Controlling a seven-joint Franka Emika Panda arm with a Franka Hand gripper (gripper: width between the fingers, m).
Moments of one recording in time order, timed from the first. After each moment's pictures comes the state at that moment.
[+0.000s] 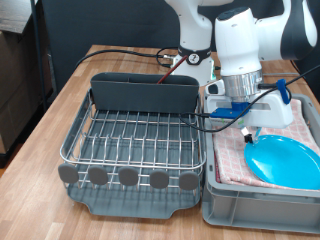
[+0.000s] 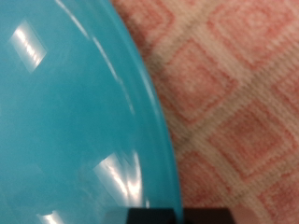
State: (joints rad) arm 0.24 0.26 0.08 -2.41 0.95 3.00 0.89
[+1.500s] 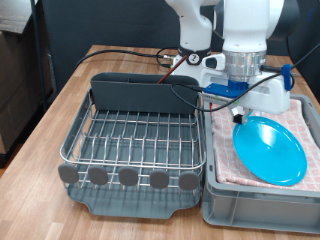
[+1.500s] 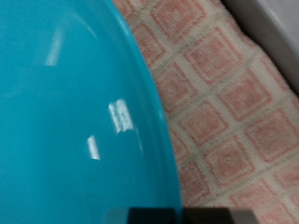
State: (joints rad) arm 0.44 0.09 -0.25 -2.44 0.09 2.73 1.54
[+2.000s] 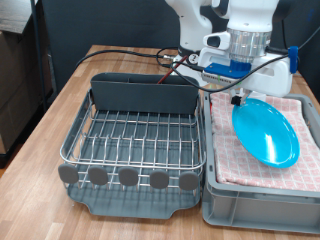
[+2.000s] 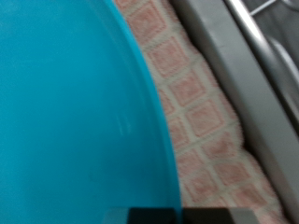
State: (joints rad) arm 0.44 -0.03 -0.25 -2.42 -0.15 2.51 1.60
